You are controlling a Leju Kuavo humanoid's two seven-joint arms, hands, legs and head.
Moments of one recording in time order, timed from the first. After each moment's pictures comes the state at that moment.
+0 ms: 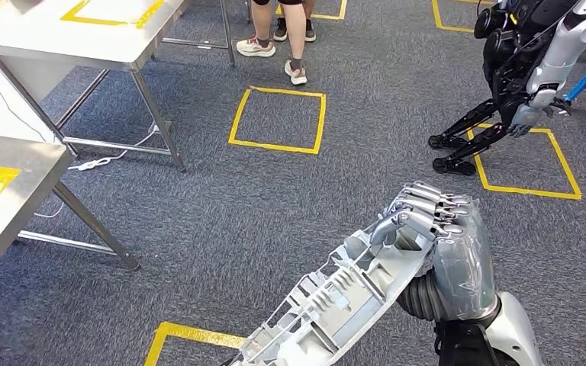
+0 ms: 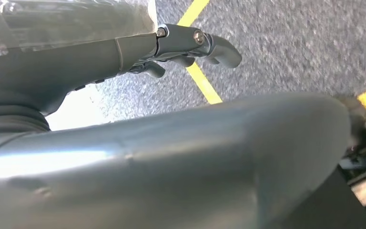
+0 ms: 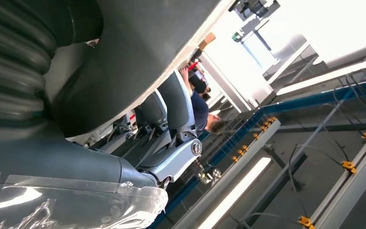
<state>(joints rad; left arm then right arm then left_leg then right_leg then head) -0.15 0.00 -1.14 -0.24 0.47 0.18 0.05 -0.37 -0.37 0.87 -2.10 0.47 -0.41 0.16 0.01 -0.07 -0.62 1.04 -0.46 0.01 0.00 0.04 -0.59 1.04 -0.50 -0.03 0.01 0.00</state>
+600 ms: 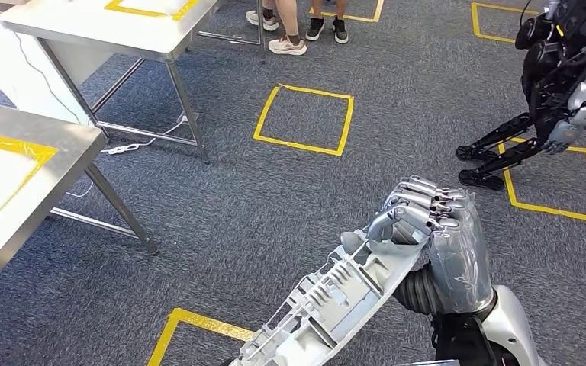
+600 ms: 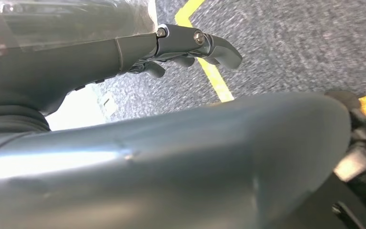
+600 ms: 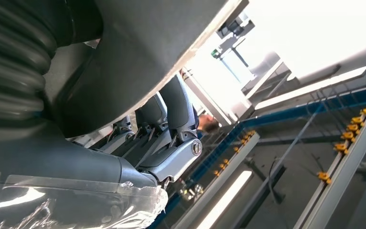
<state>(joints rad) -0.15 0.00 -1.14 -0.24 0.47 0.18 0.06 -0.38 -0.37 0.87 -2.10 0.47 -0.41 0.17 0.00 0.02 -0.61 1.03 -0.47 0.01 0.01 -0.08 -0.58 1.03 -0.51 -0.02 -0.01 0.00</state>
